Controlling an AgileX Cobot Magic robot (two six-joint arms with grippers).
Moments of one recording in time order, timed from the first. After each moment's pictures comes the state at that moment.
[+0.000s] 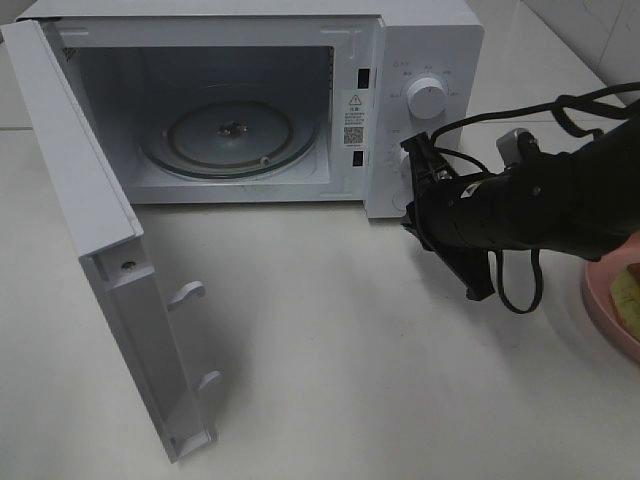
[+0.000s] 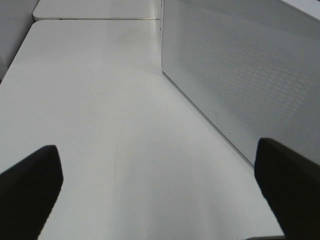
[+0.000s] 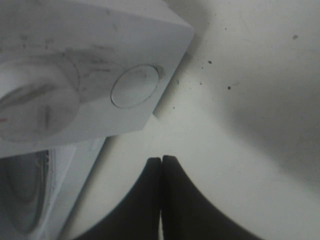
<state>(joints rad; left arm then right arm) 0.02 0.00 -0.50 -0.10 1.03 0.06 0.48 1.85 -0.76 0.54 -0.35 0.90</state>
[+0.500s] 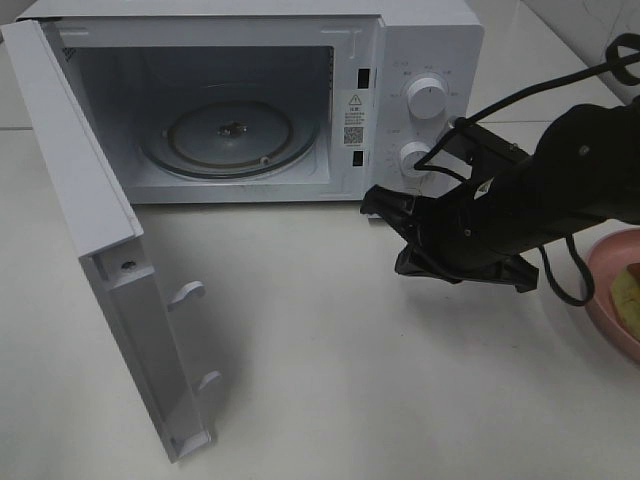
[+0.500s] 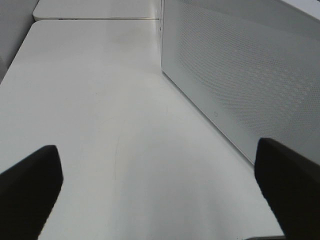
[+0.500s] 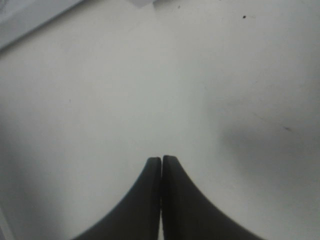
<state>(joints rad) 0.02 0.00 -0.50 -0.10 1.03 0.06 0.48 1.70 -0.76 0.45 0.05 0.34</state>
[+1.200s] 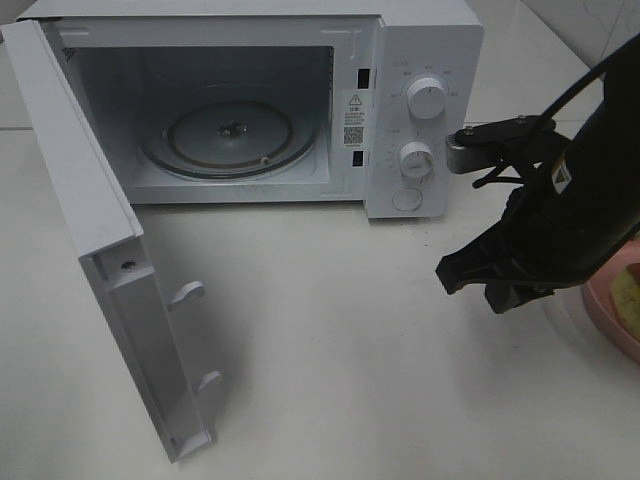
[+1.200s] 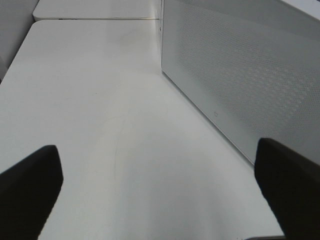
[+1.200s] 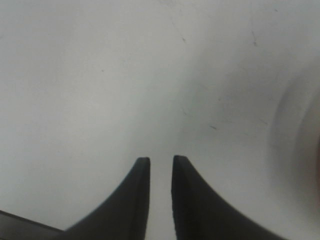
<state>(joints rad) 0.02 0.00 -0.50 -0.10 1.03 0.06 0.48 1.50 -0.83 -0.09 0.69 0.22</state>
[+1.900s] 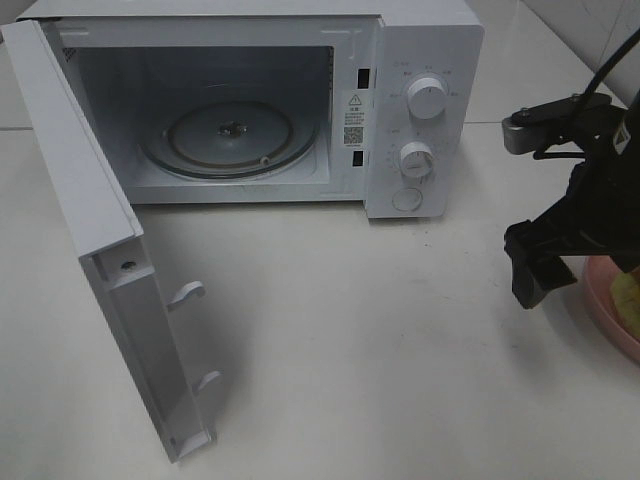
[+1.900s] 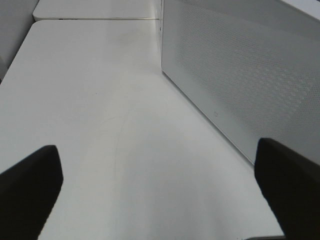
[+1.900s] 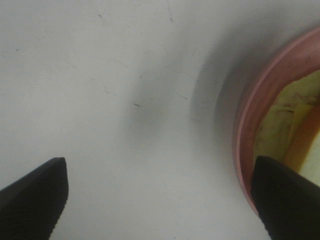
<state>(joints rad) 0.02 0.00 -0.50 -0.10 1.03 0.06 0.31 1.50 -0.89 -0.14 0.83 0.09</state>
